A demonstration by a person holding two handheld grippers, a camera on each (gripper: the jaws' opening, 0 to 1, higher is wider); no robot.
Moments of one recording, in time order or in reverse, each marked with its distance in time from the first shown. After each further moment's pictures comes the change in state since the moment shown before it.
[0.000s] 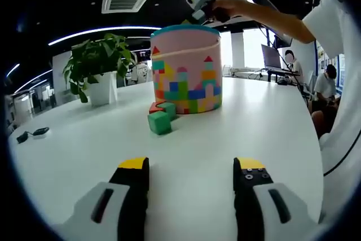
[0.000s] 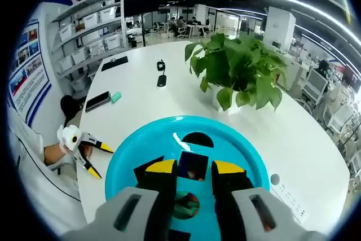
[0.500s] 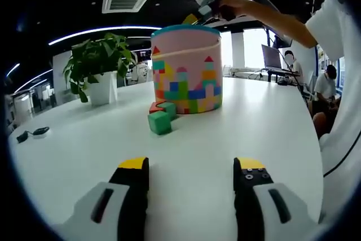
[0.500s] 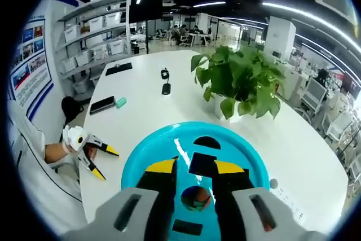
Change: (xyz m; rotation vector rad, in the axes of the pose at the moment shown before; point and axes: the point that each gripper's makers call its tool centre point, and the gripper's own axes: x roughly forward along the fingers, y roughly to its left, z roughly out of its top) left arm 0.000 0.001 0.000 -0.001 0.001 0.000; right arm -0.025 0.022 0.007 -0.040 -0.075 -0.008
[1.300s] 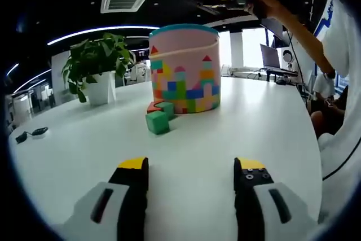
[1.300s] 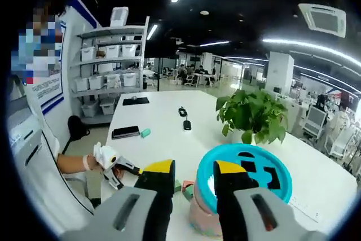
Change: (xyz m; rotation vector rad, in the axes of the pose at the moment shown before) left arm 0.000 -0.004 0.000 0.005 0.005 -0.012; right arm -0.078 0.098 0.004 -0.013 -0.374 -0.007
